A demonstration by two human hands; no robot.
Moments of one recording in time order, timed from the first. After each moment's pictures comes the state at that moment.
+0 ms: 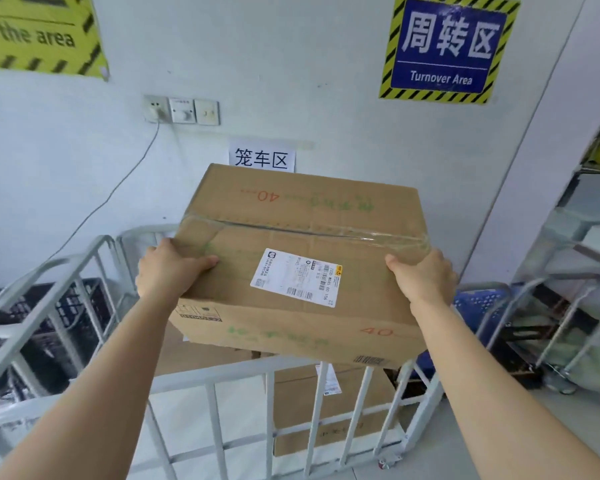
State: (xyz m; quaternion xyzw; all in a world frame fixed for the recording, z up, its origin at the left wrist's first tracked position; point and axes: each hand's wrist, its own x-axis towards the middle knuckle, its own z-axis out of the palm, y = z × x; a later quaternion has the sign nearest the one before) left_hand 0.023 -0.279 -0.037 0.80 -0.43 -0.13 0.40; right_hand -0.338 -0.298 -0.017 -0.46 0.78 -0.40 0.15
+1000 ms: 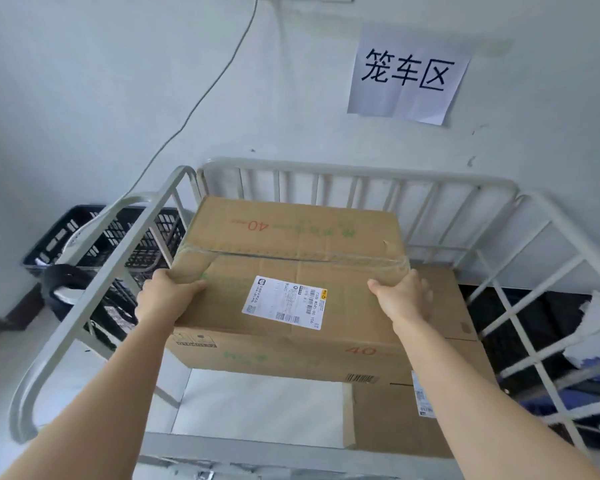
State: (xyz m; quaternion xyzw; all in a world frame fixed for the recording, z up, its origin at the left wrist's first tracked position) left_hand 0.283 -0.415 -0.225 0.91 -0.21 -0.21 0.28; right_hand -0.052 -0.555 -0.204 -0.56 0.76 -0.19 0.29
